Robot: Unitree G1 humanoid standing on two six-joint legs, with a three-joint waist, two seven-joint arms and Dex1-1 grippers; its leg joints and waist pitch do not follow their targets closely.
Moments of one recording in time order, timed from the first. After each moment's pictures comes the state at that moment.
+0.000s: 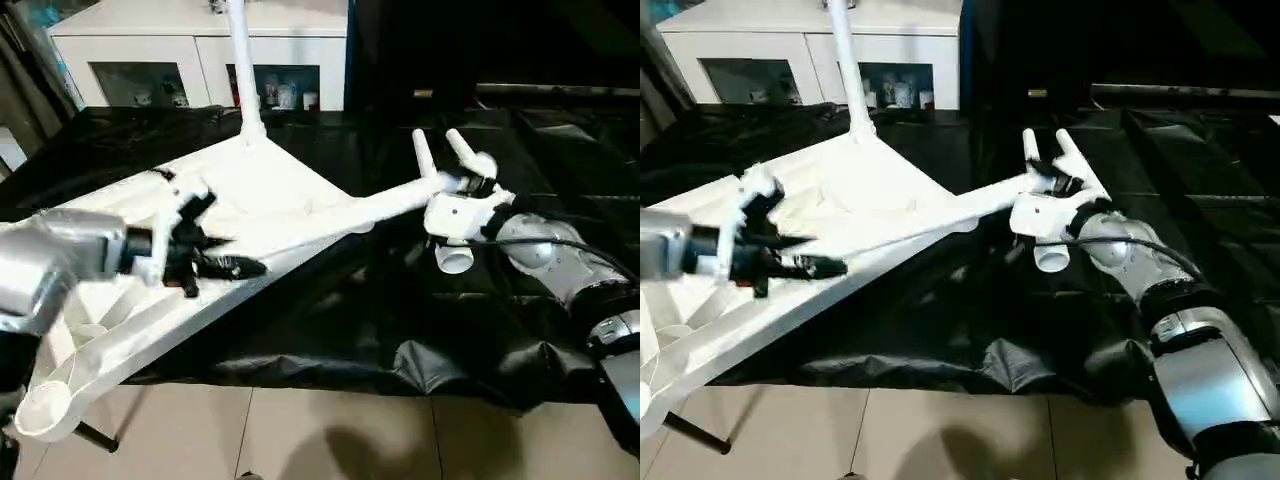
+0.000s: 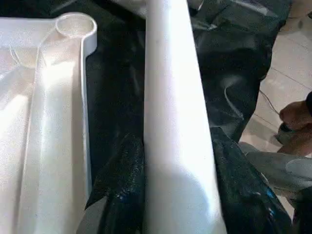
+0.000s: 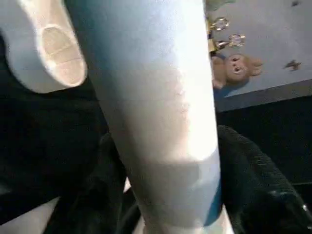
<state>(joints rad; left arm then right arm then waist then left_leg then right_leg) -0.59 0.81 -0.13 -0.01 -0.50 0.88 -1.13 -0.90 -0.53 0.36 1.15 -0.62 -0.67 0.09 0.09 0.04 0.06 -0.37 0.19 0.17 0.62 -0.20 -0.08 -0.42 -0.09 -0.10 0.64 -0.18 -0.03</state>
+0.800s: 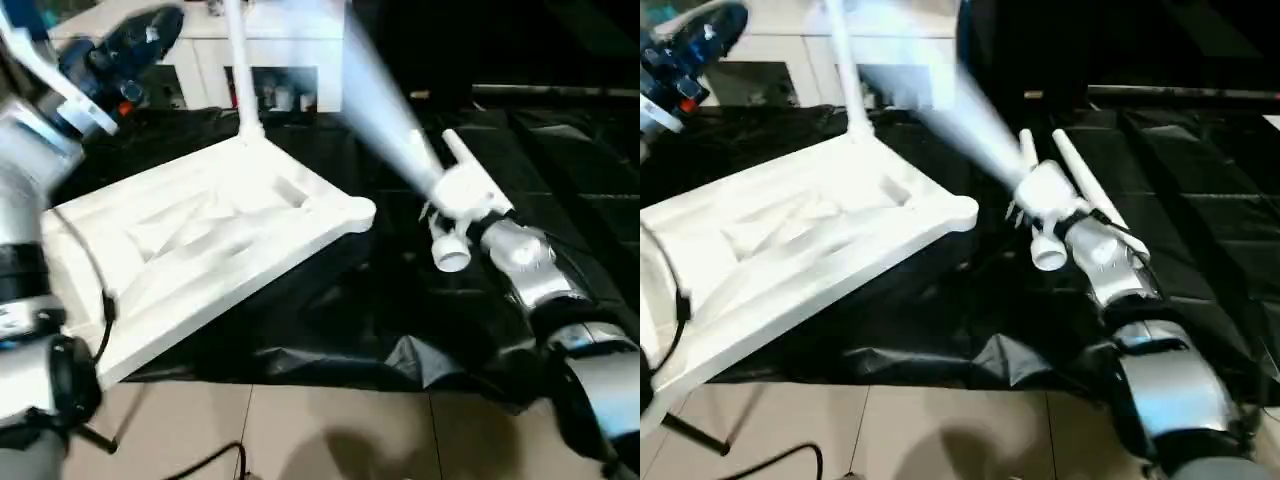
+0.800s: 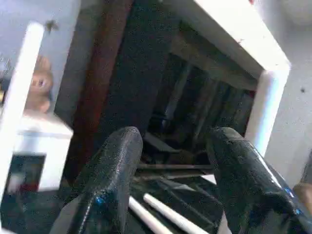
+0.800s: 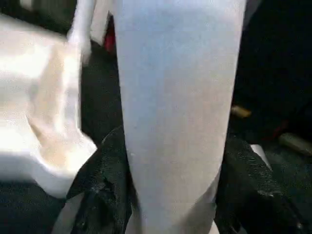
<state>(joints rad) -0.86 0.48 0.41 0.41 -0.70 0.53 -0.75 -0.91 -0.29 -0.07 1.18 -0.01 -0.36 0.42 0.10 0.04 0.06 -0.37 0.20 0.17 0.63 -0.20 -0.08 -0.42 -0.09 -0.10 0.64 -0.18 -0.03</state>
